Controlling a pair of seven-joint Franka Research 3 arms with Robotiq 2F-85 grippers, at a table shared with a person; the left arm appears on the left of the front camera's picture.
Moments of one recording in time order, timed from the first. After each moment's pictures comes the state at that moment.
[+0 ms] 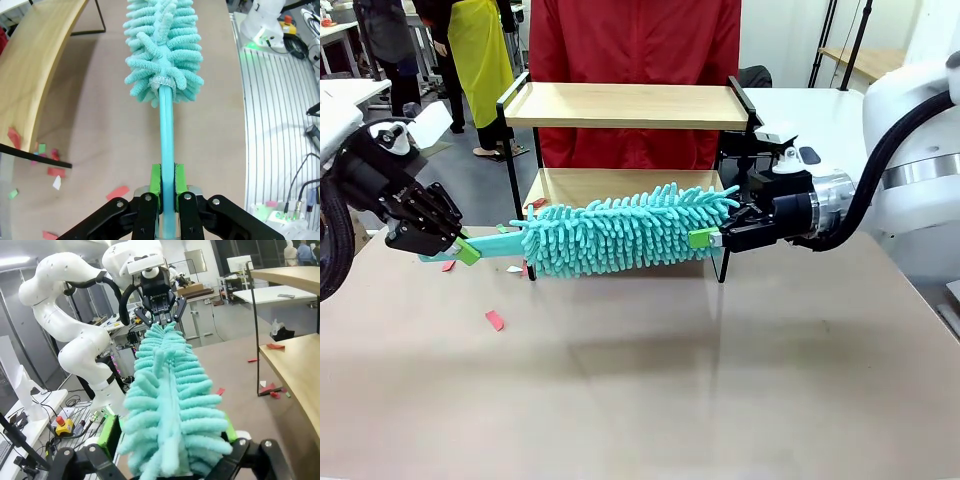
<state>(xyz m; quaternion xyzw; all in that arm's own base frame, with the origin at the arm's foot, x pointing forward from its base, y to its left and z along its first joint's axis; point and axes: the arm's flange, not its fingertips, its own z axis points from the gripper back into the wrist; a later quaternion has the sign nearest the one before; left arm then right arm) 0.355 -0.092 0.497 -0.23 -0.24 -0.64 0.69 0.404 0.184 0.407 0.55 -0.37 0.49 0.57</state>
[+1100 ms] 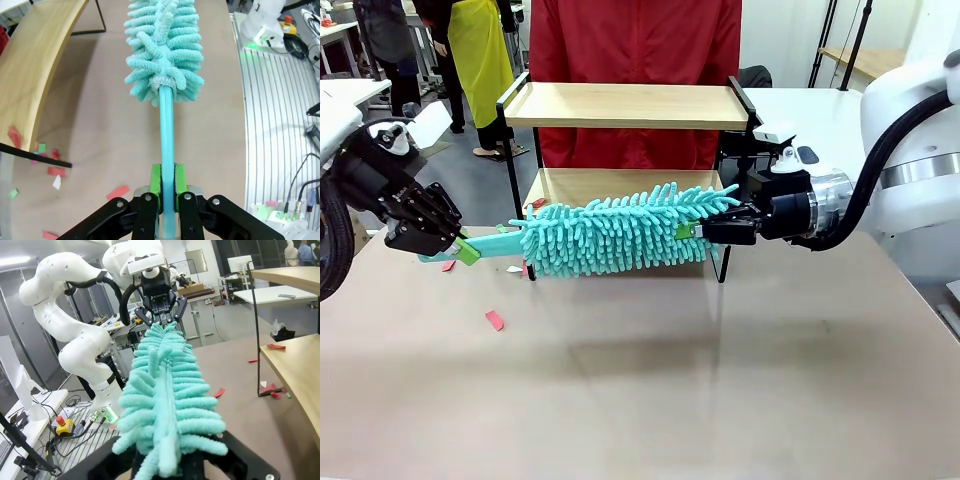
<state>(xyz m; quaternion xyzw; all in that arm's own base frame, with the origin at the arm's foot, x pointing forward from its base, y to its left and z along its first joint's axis) 0.355 -0.091 0.497 -0.23 -0.24 -0.64 0.69 0.404 0.186 0.407 0.55 -0.37 0.49 0.57</state>
